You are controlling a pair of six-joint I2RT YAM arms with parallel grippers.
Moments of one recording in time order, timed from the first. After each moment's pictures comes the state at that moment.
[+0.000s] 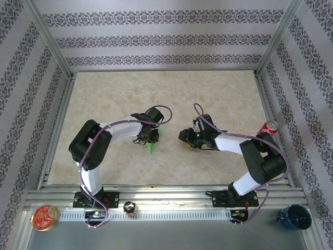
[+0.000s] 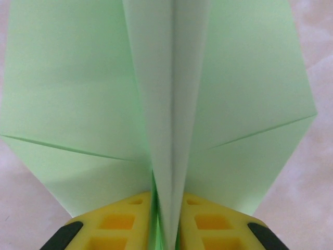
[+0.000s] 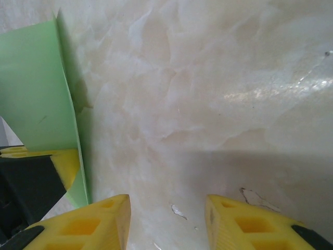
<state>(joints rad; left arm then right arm) -0.63 1.85 1.16 -0.63 -0.02 -0.59 0.43 1.56 0.61 0.05 -0.46 0.91</state>
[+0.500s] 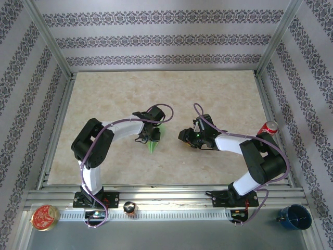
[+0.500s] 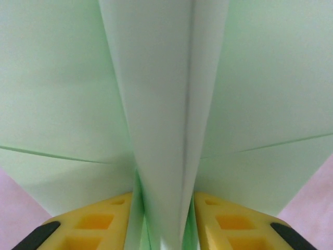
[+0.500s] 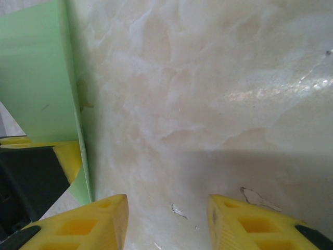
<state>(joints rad) -0.63 1.89 1.20 -0.63 -0.02 -0.59 0.43 1.56 0.61 0.05 -0.46 0.91</state>
